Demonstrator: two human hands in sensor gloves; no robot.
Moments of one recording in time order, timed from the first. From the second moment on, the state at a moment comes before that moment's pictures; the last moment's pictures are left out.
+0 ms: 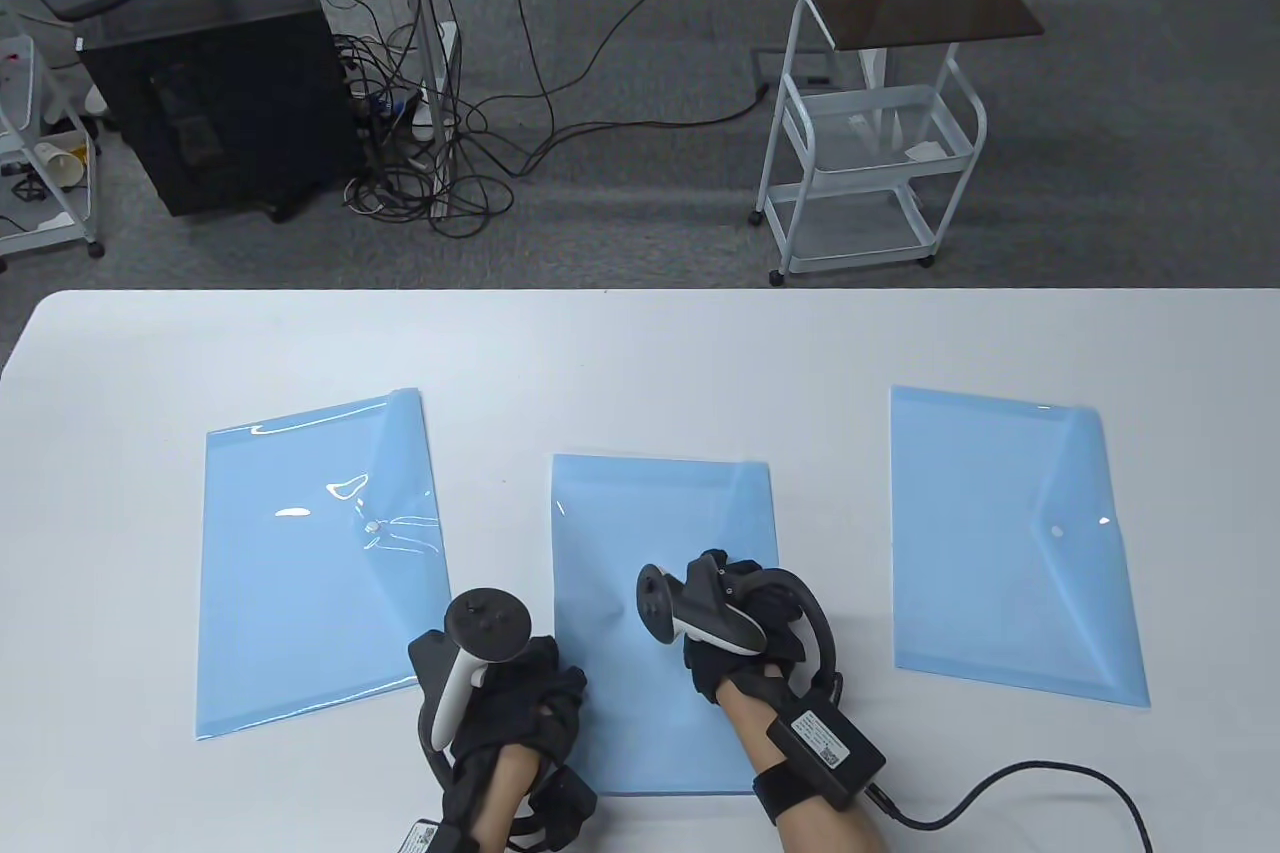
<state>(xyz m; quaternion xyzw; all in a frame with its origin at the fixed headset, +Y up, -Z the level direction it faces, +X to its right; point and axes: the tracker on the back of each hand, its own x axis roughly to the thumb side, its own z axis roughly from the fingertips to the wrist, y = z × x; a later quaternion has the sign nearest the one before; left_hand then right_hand) -0.149 -0.776 -0.254 -0.24 0.13 0.37 0.89 0.047 -0.783 -0.326 -0.12 -0.13 -0.98 0.12</state>
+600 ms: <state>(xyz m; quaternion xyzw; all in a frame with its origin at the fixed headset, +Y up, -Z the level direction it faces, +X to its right) -0.149 -0.777 -0.254 -0.24 0.13 0.37 0.89 0.075 -0.757 -0.335 -0.10 -0.10 -0.99 0.02</state>
